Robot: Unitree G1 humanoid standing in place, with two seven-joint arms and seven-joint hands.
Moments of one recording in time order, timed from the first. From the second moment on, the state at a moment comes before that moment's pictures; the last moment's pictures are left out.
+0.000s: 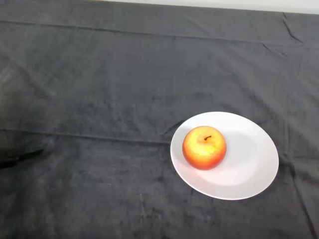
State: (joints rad) left arm -0.43 0.54 0.02 1.15 -0.17 -0.75 0.37; right arm -0.45 -0.73 0.00 1.10 -0.25 -0.16 -0.18
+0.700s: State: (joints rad) left arm -0.40 0.57 0.30 1.15 -0.38 -0.68 0.38; right arm -0.45 -0.73 0.00 1.10 -0.25 -0.16 -0.18
